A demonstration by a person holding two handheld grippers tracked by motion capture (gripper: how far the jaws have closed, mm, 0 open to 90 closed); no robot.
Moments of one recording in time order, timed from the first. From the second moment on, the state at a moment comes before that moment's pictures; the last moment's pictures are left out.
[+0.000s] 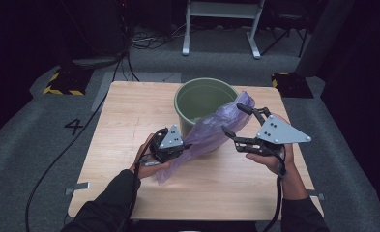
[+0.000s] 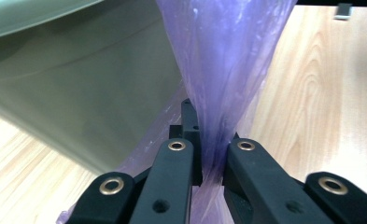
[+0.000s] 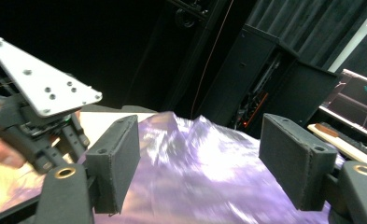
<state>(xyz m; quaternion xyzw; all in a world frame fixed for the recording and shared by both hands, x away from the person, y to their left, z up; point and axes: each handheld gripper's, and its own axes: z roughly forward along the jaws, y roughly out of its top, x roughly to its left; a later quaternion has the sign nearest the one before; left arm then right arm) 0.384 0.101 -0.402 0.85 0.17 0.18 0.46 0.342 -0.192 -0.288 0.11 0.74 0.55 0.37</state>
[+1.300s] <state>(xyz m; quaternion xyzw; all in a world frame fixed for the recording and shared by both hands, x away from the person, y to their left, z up) 0.363 0.106 -0.373 0.83 0.10 0.17 0.53 0.453 -0.146 -0.317 0.21 0.83 0.40 0.32</state>
